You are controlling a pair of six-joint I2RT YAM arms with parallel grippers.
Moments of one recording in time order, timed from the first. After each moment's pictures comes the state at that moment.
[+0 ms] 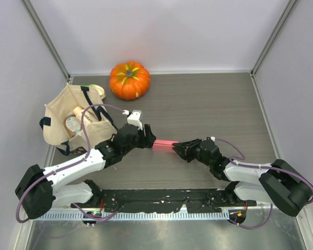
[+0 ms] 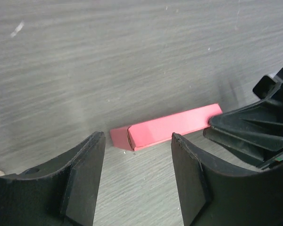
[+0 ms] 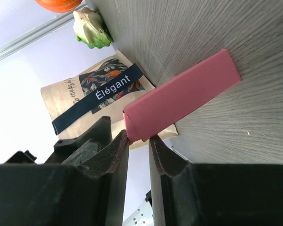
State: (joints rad) left arm -0.85 1.11 0.64 -0.01 -0.22 -0.55; right arm 0.69 1.18 0.17 0.58 -0.05 1.87
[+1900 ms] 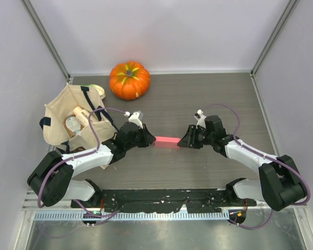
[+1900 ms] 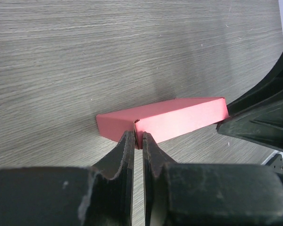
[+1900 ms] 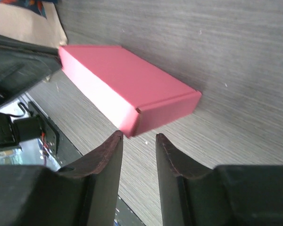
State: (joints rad) left arm -0.72 1.33 0.58 0.22 0.01 -0.70; right arm 0.40 1.26 0.57 -0.02 -0.51 0.58
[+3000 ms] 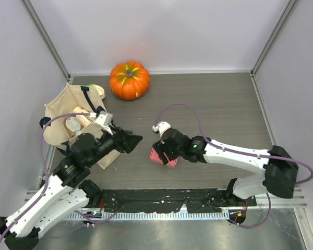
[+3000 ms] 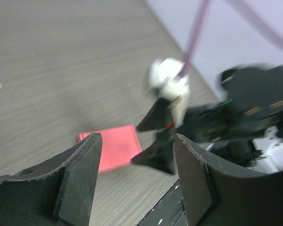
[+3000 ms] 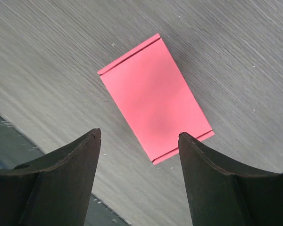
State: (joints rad) left arm -0.72 0.62 0.66 -0.22 0.06 -0.54; right arm 0.99 1.30 0.89 -0.41 0.11 0.30
